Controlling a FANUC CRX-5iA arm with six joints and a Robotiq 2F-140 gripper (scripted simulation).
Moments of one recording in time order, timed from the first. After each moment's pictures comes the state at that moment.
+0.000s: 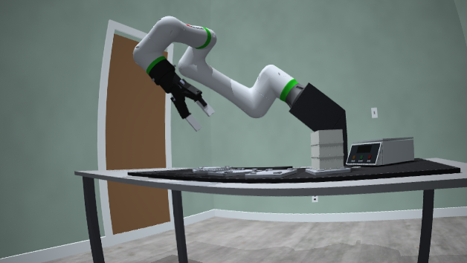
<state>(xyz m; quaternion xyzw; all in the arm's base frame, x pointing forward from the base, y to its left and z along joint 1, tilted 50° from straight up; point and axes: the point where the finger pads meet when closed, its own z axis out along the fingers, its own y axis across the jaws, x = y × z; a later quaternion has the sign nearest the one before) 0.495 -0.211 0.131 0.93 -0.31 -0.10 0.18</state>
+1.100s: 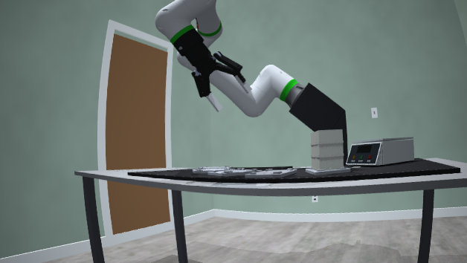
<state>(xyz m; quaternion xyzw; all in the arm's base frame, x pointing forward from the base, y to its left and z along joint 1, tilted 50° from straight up) 0.512 -0.080 0.069 0.94 -0.19 -0.17 0.24</state>
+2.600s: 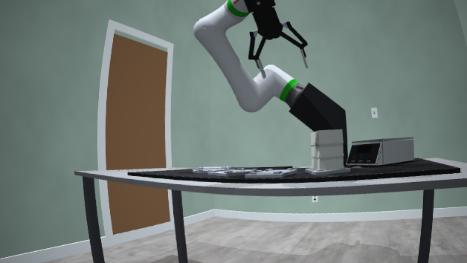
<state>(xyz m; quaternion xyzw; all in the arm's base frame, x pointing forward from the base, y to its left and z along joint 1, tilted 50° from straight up) 0.466 0.096 -0.012 0.90 -0.01 -0.25 0.36</state>
